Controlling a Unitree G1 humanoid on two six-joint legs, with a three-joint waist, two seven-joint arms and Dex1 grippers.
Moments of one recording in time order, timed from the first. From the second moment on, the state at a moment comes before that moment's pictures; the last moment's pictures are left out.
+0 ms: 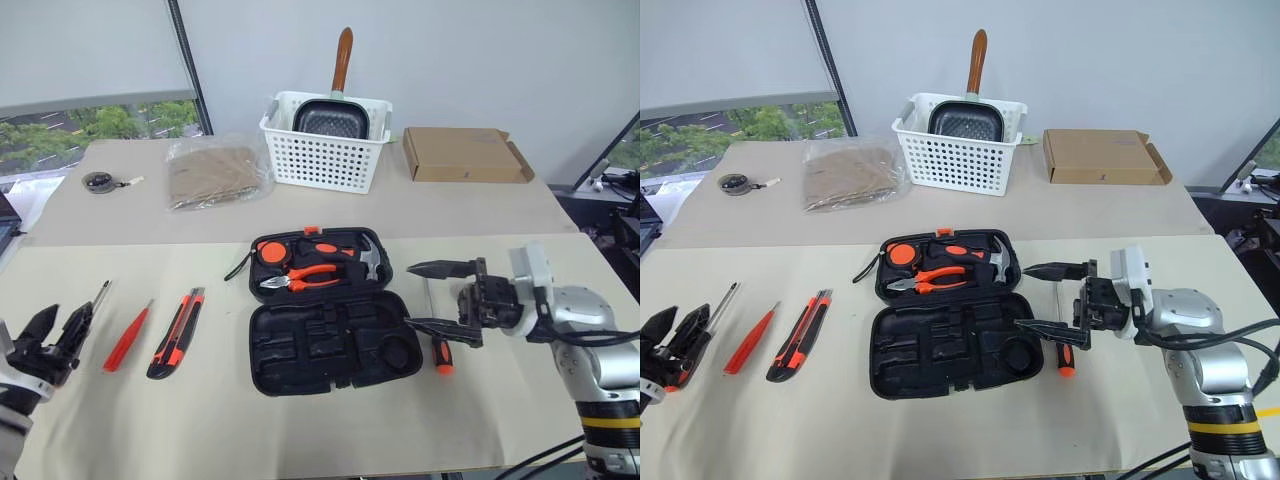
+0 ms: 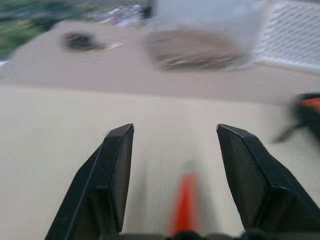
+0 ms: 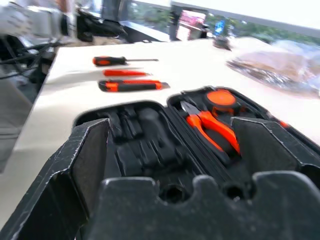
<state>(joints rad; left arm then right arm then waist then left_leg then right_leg) 0.38 0.64 0.68 -0.20 -0.77 0.28 -0.33 -0.26 -0.69 -0.11 -0.17 0.65 0.19 1.31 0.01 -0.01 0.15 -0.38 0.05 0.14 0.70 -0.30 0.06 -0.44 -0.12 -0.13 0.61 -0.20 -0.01</state>
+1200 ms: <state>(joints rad) 0.20 0.82 0.63 0.22 -0.53 0.55 -0.51 -0.32 -0.68 -0.06 -0.23 0.68 0.25 1.29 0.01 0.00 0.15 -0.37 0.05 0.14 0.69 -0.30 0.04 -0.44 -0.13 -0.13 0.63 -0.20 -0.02</state>
